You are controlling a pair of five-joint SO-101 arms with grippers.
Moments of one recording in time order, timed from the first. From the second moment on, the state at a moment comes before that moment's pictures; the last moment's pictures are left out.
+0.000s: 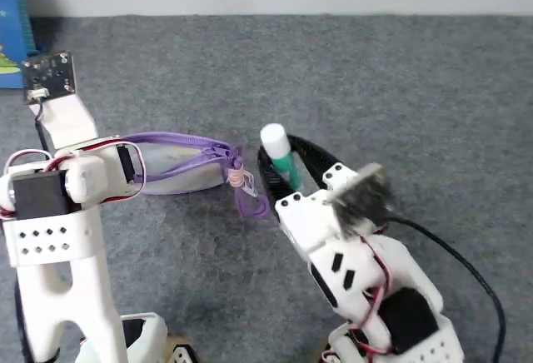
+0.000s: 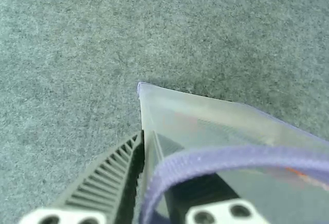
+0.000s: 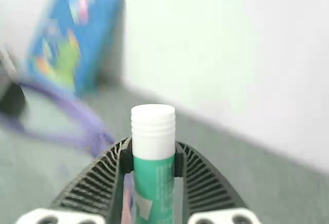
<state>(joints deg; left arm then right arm) -10.9 -32.7 15.0 92.4 14.1 -33.5 -79.6 53.8 35.1 1.4</state>
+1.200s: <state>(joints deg) -10.9 -32.7 15.0 92.4 14.1 -48.6 -39.2 53.8 -20.7 -7.4</state>
